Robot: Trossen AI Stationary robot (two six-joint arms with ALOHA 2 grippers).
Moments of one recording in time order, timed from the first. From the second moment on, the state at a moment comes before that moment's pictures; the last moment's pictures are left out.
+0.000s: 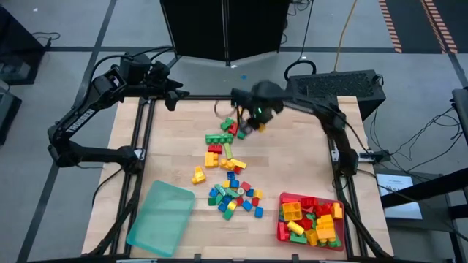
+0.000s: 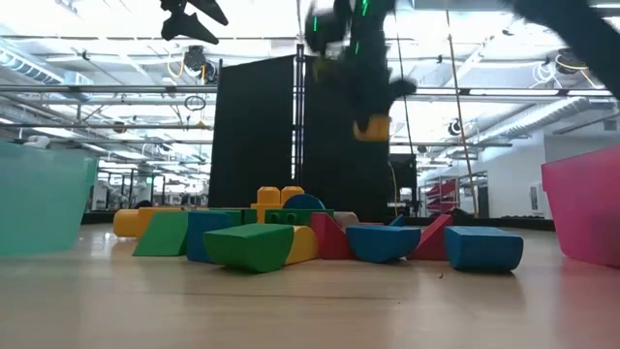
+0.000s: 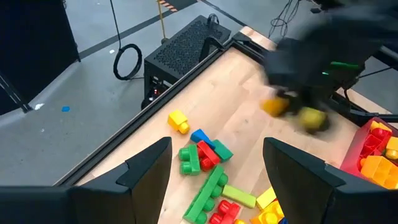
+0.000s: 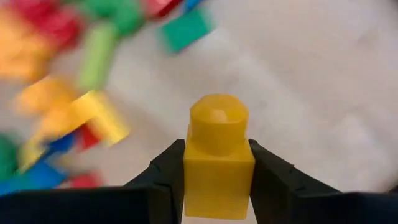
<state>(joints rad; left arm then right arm) 0.71 1.11 1.43 -0.88 0.24 -0.12 -0.30 2.06 2.10 -1.56 0.05 0.65</state>
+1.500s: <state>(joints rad) 0.71 1.11 1.43 -0.88 0.24 -0.14 0.52 1.43 1.21 -1.05 0.14 2.04</state>
